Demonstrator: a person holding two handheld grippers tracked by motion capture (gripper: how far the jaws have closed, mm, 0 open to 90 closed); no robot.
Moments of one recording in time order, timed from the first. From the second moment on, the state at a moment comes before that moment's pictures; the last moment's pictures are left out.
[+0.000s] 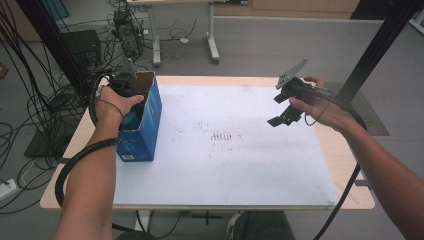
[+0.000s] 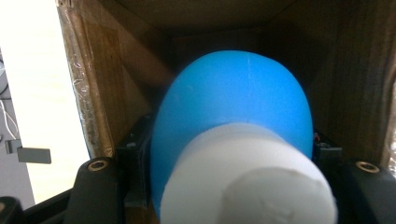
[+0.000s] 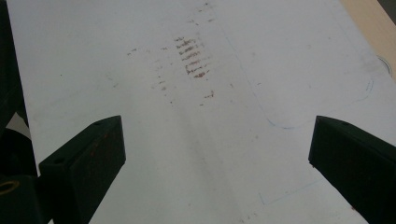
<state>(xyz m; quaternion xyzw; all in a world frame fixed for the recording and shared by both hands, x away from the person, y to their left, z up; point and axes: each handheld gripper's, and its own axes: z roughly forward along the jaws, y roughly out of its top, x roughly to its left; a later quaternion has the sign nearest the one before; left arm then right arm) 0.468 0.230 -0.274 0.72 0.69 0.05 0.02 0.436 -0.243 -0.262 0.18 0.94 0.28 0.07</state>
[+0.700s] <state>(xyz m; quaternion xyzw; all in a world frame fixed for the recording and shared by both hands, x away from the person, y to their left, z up) 0.467 0.229 -0.273 0.72 0.69 0.05 0.02 0.435 -0.245 -0.262 0.18 0.94 0.28 0.07</state>
